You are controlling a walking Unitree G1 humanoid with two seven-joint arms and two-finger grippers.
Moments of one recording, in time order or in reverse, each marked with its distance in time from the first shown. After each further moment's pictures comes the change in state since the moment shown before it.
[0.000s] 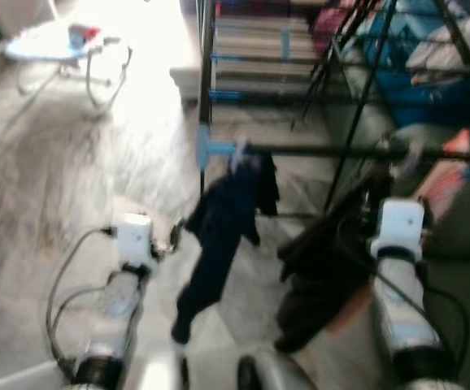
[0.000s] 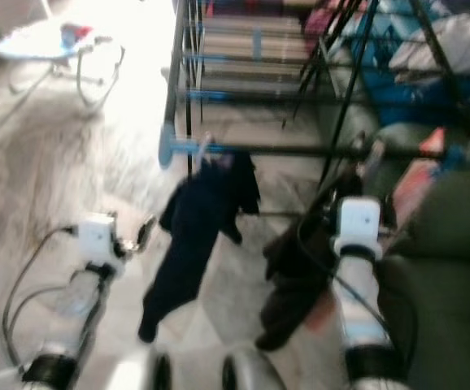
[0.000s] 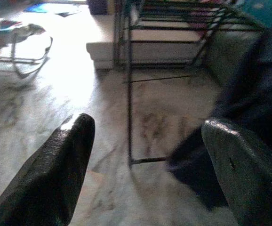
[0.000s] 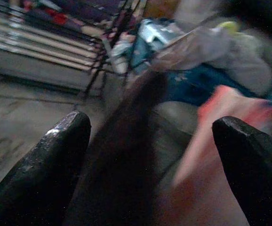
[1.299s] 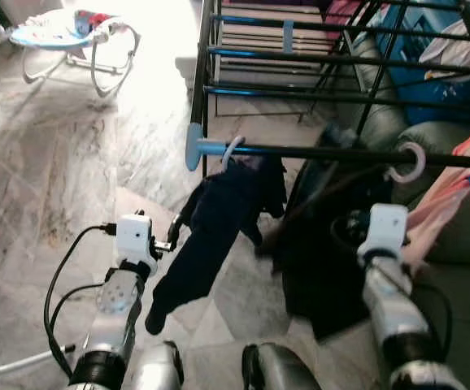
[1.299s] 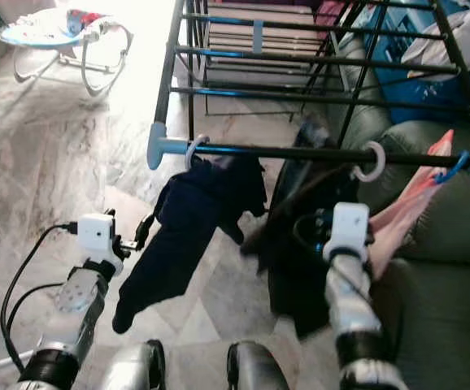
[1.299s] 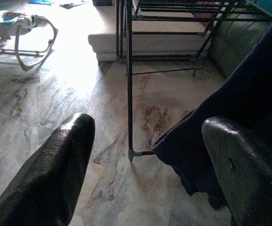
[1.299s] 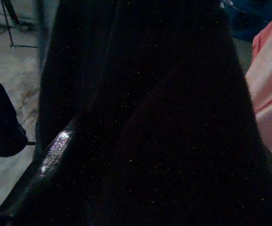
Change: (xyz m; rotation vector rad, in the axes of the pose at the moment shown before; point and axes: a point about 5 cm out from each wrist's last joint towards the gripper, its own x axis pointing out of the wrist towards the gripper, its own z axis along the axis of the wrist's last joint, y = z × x) left arm 0.002 -0.009 -0.003 -0.002 0.016 -0.019; right arm 0.012 -0.001 -0.030 0.083 0.259 0.081
